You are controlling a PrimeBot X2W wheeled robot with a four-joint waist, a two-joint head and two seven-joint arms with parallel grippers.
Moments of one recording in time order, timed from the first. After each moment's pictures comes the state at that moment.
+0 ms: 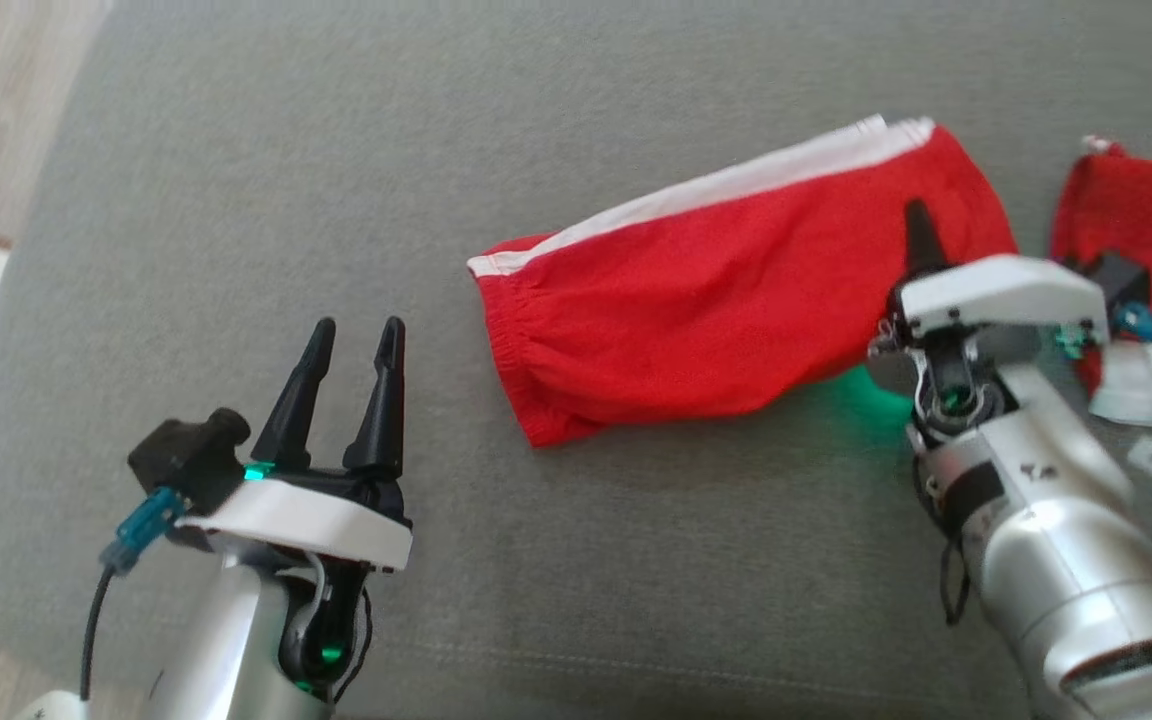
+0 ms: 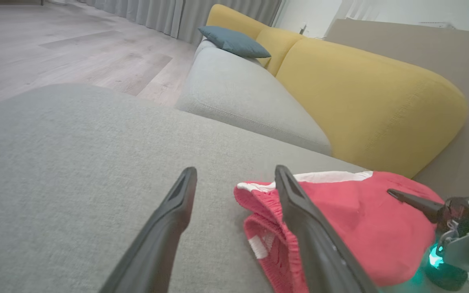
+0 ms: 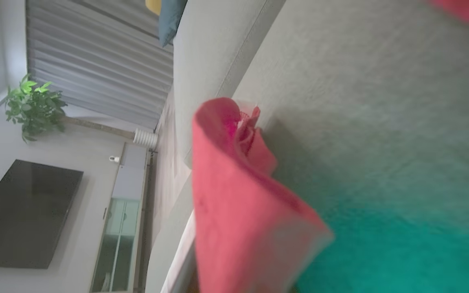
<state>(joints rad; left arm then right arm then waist) -0.18 0.05 -0.23 0.23 -0.43 -0.12 -0.25 -0.79 -0.07 0.26 1.06 1.29 0.13 -0.11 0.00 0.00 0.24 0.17</state>
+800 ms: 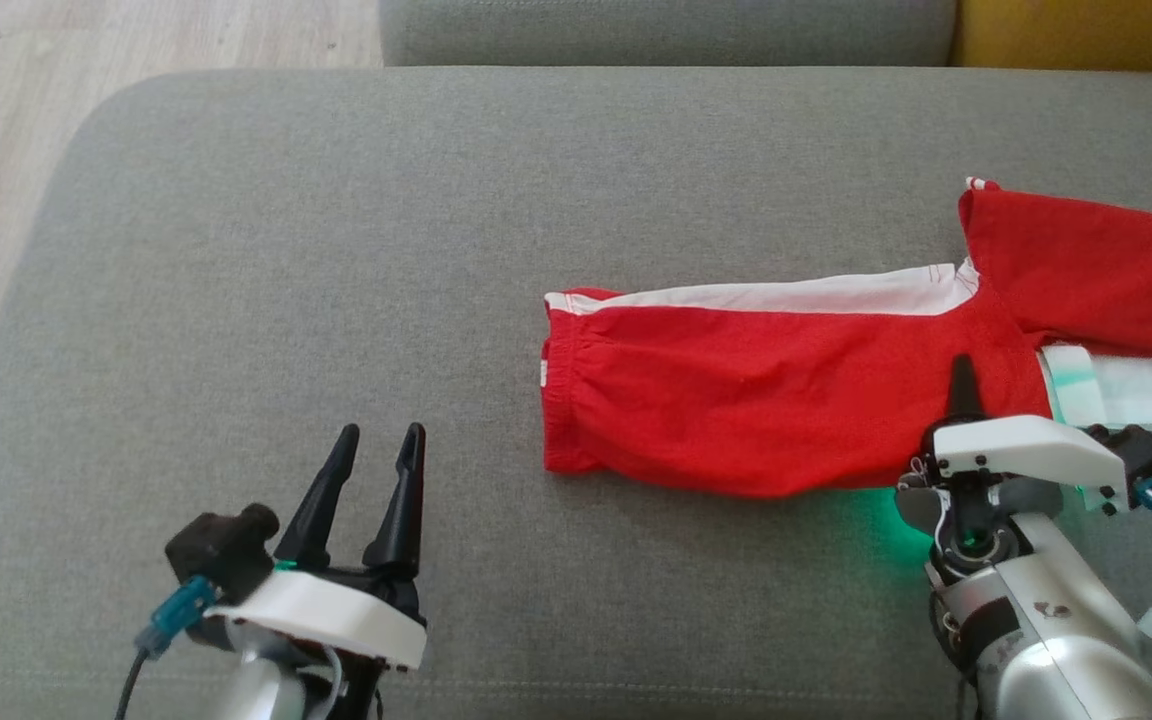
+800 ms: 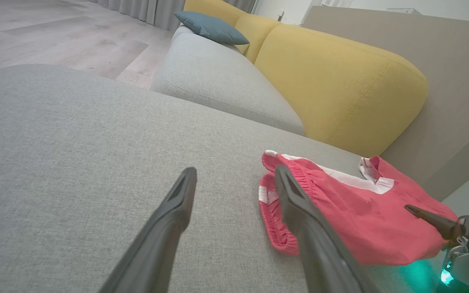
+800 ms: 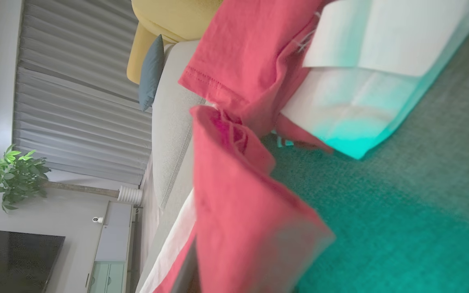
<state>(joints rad) -0.04 0.05 -0.25 0.23 -0.42 -0.12 -0.25 -0.52 -0.08 0.18 0.97 1.31 0.13 -0.23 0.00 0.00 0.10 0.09</state>
